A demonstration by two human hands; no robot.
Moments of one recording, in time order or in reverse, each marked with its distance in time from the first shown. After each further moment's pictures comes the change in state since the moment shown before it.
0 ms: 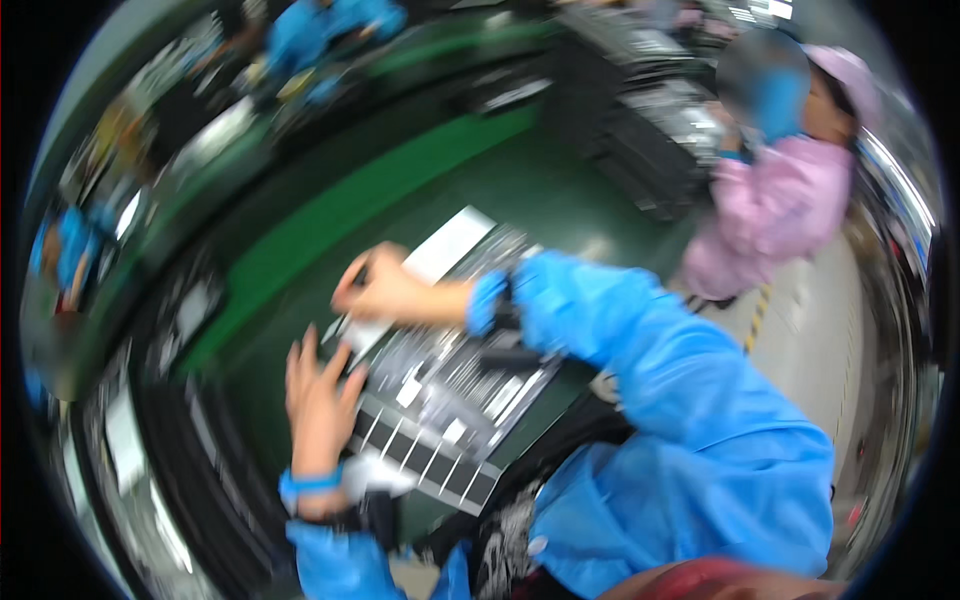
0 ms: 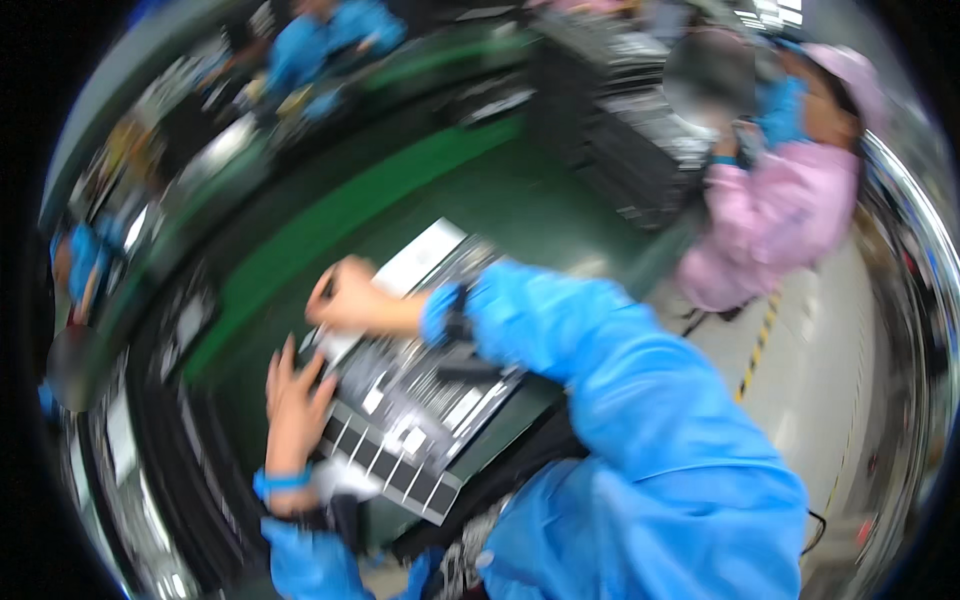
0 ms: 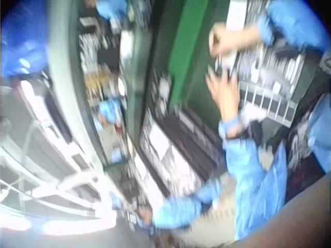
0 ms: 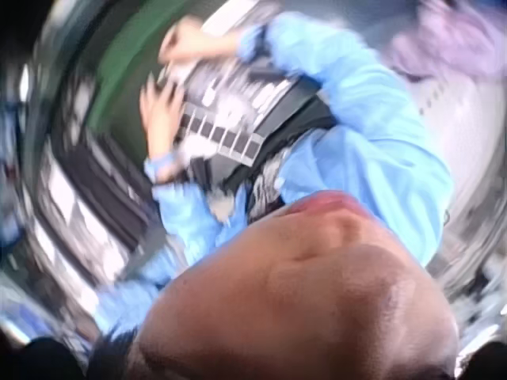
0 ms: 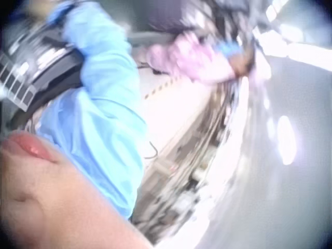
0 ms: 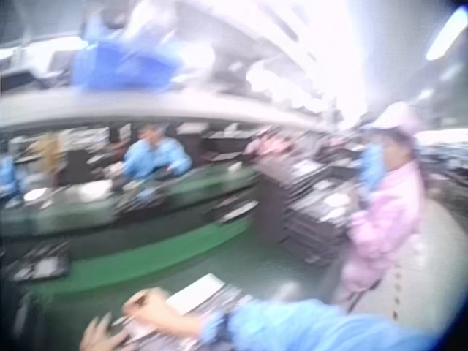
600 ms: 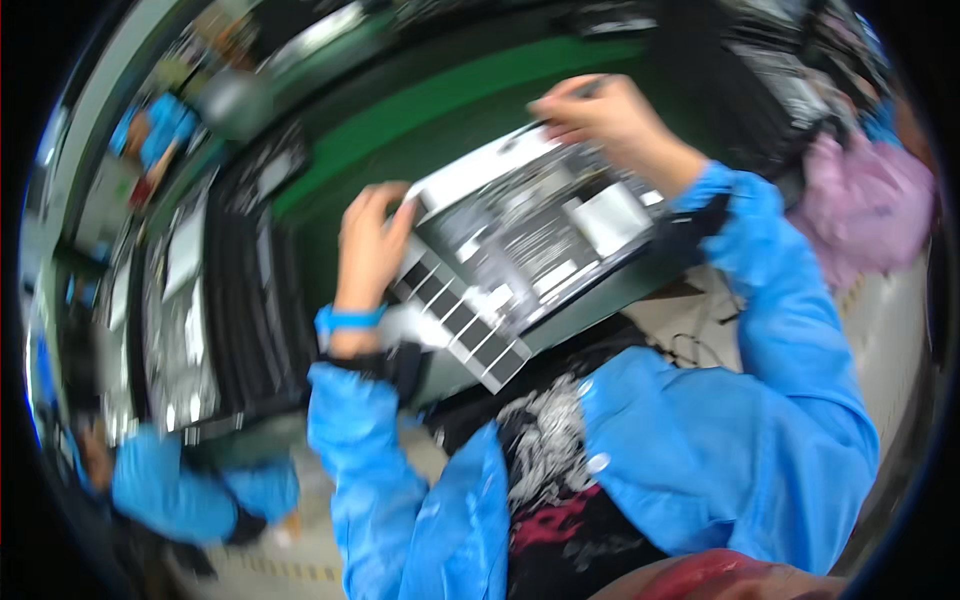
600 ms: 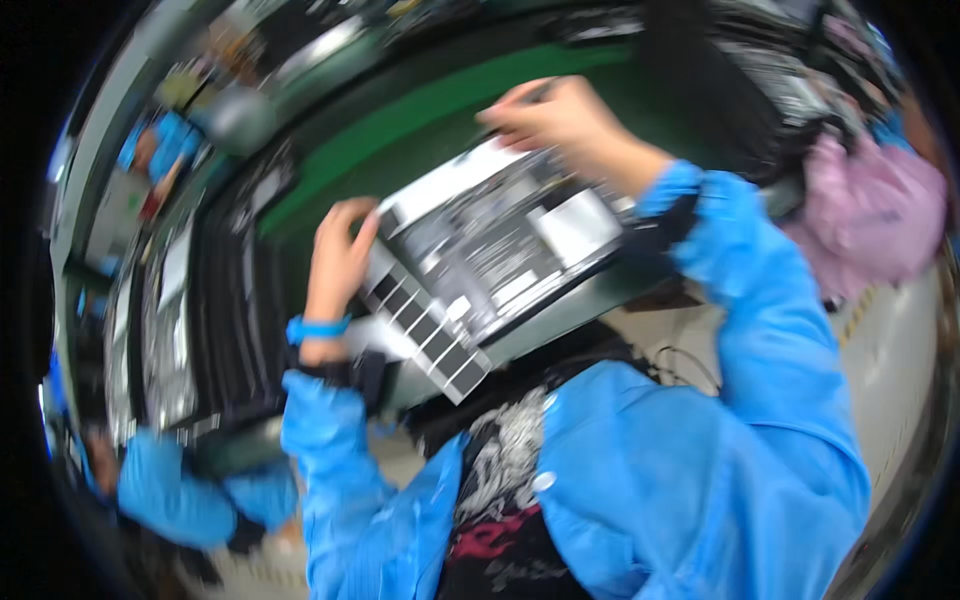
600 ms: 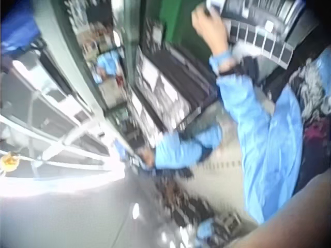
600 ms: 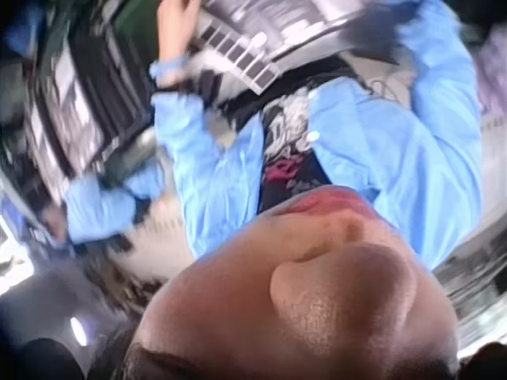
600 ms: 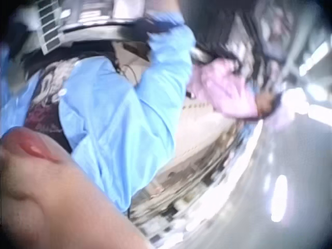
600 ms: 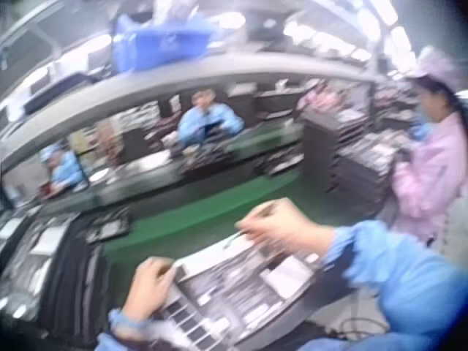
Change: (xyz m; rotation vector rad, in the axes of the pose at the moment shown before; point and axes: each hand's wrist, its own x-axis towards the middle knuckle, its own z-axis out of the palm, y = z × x) left_hand 0.014 0.016 -0.020 -0.264 0.322 0.110; right_hand -0.074 -0.059 -0.141 0.164 0.064 0.020
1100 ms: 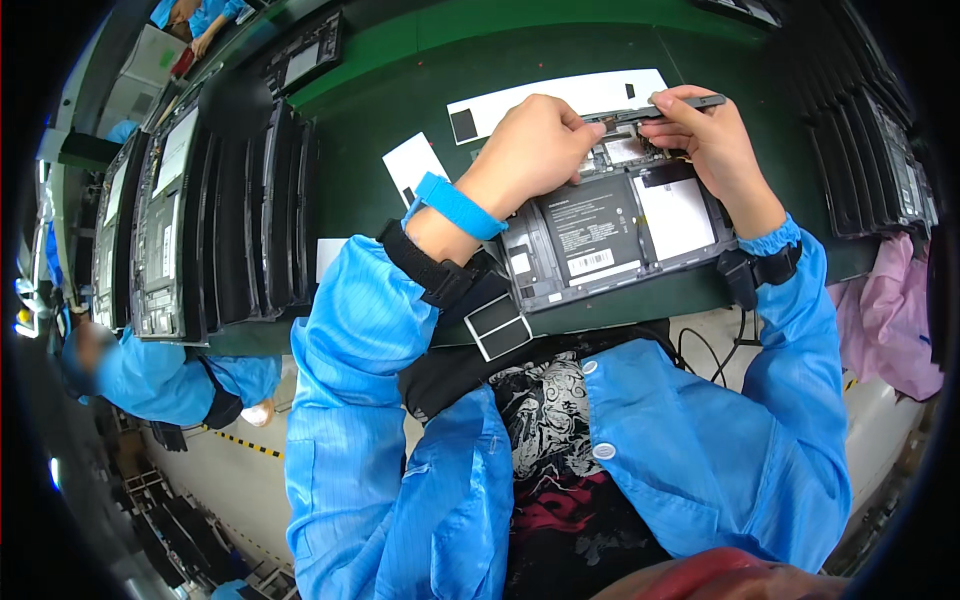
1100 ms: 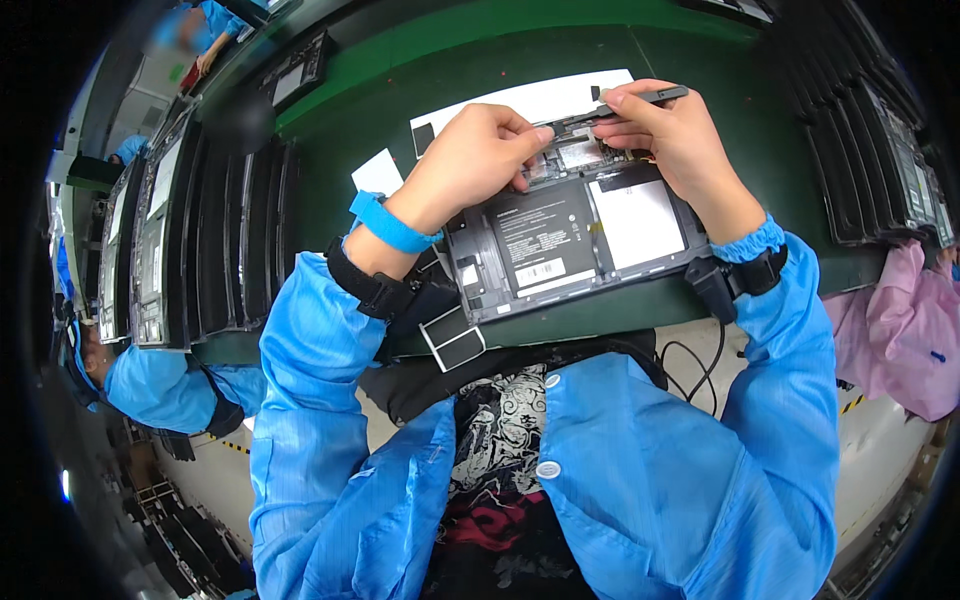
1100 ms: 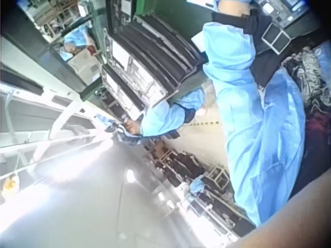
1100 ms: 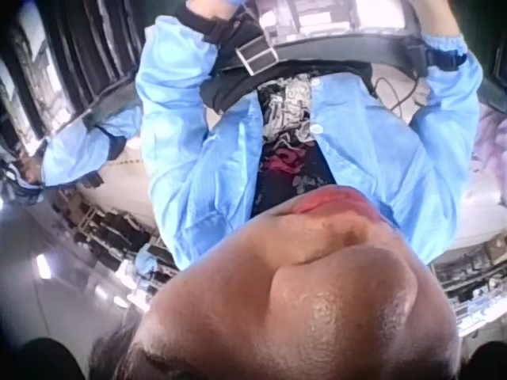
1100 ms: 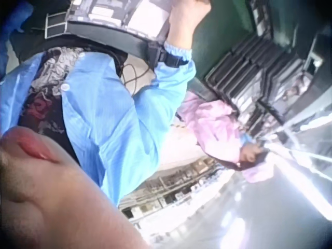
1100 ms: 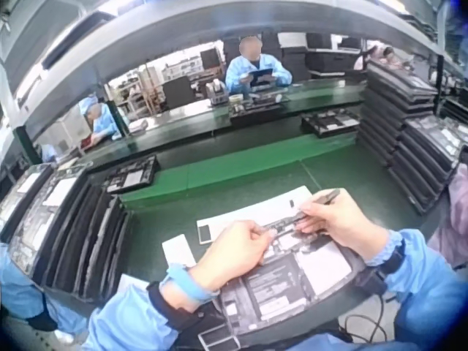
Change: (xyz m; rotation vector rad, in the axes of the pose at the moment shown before) left_hand 0.048 0.089 0.071 -0.401 -0.486 -0.593; right_hand -0.003 0.069 -0.022 0.202 -0.083 0.202
